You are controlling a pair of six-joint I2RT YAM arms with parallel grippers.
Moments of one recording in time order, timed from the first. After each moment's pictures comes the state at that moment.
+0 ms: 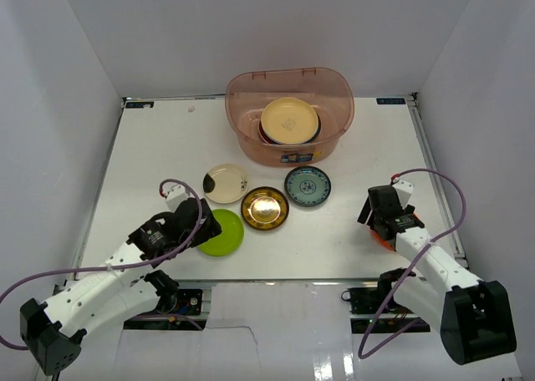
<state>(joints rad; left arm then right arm) -0.75 0.76 0.64 -0.78 -0.37 -0.99 0.28 0.94 0.41 -0.40 0.48 0.54</state>
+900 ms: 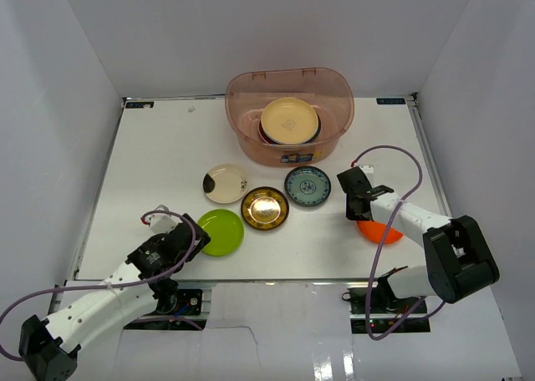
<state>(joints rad) -0.75 0.56 0.35 -0.79 -0.55 -1.30 0.44 1.36 0.66 -0.46 0.40 0.42</state>
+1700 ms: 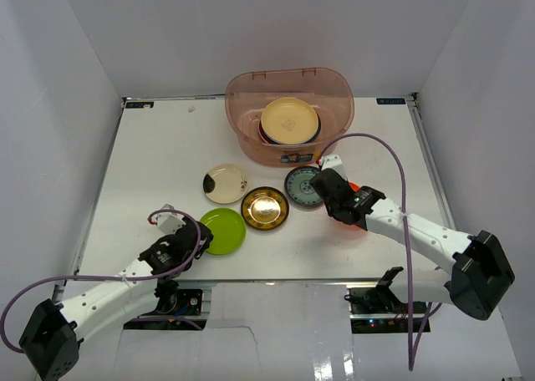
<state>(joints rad) -0.75 0.68 0.23 -0.45 -0.59 -1.31 0.79 1.23 0.80 -0.59 0.56 0.30</state>
